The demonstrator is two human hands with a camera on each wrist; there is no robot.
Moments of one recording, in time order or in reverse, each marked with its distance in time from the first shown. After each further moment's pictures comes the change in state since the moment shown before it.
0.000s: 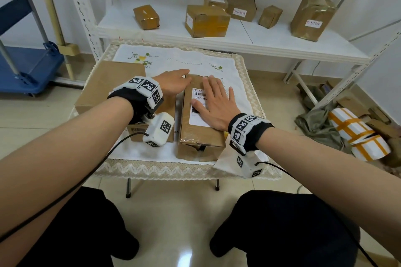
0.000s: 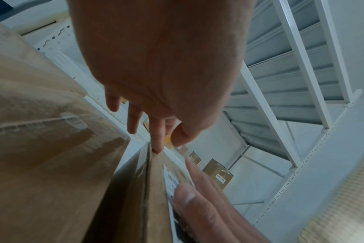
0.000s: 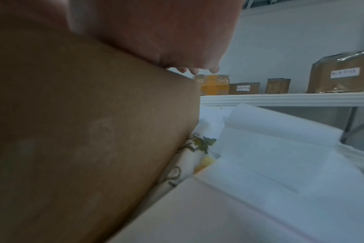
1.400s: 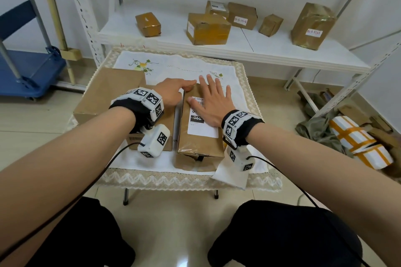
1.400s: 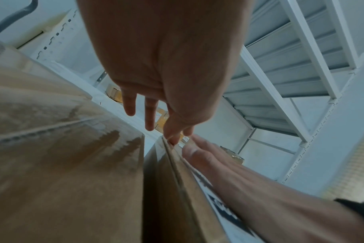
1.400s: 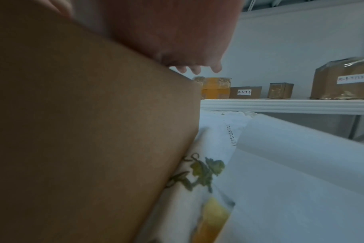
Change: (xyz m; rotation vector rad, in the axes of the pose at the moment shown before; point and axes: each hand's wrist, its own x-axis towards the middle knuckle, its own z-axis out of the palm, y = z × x) left_hand 0.013 -0.018 0.008 0.066 0.078 0.180; right_hand 0.035 0.002 -0.006 -0.072 0.021 -0.002
